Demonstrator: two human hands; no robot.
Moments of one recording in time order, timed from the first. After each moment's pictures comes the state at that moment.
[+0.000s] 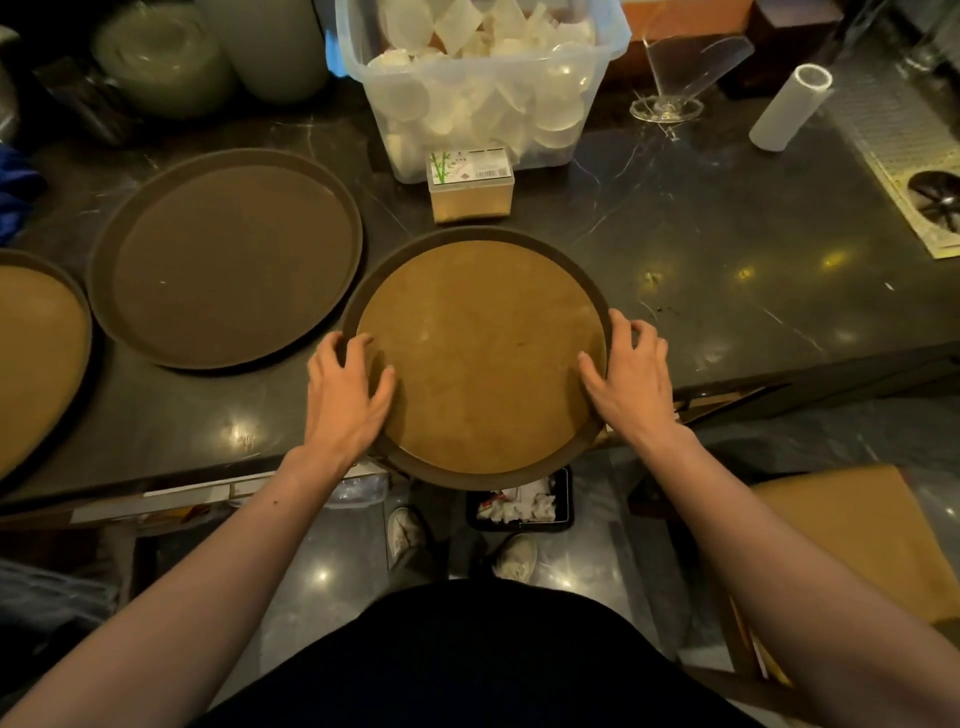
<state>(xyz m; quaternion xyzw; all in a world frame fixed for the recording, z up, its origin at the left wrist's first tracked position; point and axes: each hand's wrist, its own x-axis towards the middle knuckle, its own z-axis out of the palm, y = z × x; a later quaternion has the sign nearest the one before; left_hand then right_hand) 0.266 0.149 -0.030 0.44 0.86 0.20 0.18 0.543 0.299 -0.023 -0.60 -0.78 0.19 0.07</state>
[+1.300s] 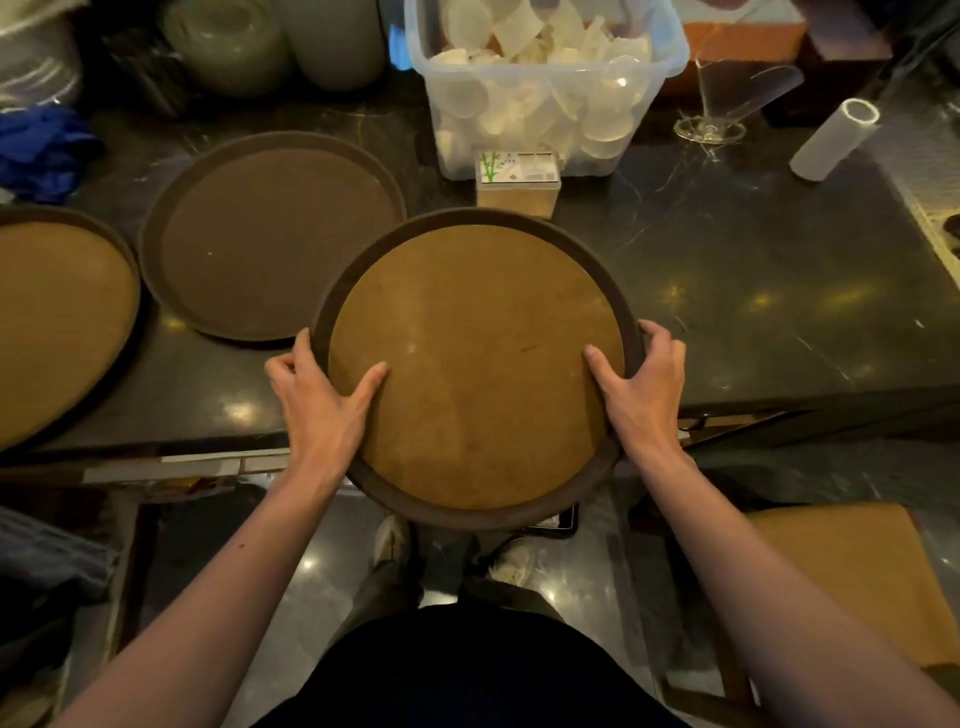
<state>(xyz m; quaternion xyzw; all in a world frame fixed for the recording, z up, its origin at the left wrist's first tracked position) 0.259 0.100 0.006 0.25 0.88 0.37 0.16 0.512 0.264 0.006 -0.61 -0.68 0.31 0.27</state>
